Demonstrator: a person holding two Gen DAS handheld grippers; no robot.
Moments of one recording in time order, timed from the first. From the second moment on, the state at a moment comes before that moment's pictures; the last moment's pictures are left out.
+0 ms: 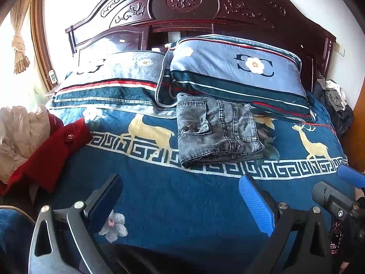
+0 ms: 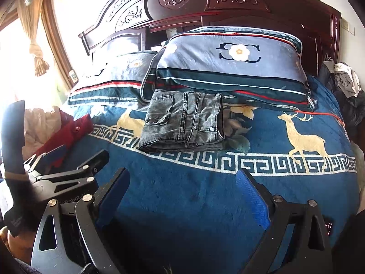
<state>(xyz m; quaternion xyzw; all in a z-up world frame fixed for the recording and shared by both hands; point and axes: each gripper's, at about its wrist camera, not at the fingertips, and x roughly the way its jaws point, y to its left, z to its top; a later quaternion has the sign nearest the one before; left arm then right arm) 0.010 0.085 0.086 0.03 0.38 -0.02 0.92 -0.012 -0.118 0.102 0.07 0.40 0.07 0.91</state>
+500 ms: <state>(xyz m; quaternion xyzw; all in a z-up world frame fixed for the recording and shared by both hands) 0.032 0.081 0.084 0.03 0.39 -0.01 0.92 0.009 -0.134 0.097 0.08 0.40 0.06 0.91</state>
